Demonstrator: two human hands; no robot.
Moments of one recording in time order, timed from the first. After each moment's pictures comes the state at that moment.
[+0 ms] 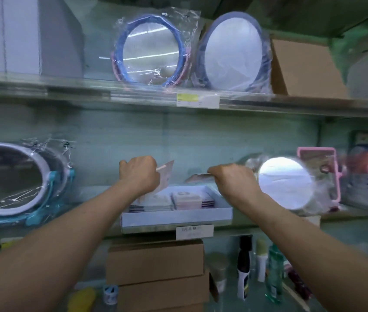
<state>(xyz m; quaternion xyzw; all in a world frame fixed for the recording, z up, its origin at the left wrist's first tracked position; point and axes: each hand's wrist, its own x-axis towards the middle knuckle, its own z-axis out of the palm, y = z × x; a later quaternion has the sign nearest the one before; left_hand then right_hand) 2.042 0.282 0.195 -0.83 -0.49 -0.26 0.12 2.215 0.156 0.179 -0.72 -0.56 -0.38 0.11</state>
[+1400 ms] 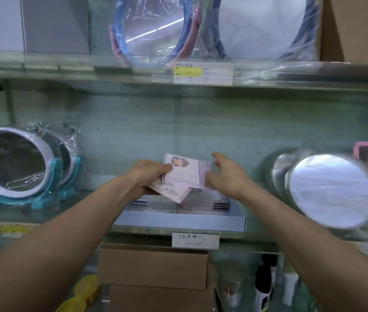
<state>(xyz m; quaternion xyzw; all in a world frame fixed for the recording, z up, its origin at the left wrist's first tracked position) 2.076 0.312 0.169 -0.62 -0.45 -0.40 -0.51 2.256 0.236 0.172 -0.71 -0.61 0.01 0.35</state>
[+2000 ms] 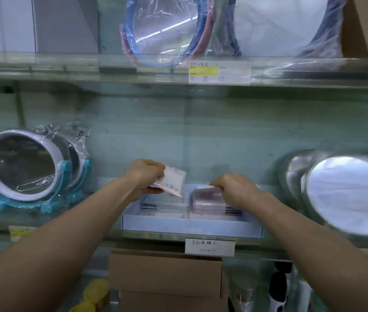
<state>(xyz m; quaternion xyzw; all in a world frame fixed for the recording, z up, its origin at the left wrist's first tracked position) 2.055 0.324 0.170 -0.61 -0.46 -0.45 -0.47 2.267 0.269 0.150 -0.69 -0.69 -0.16 0.11</state>
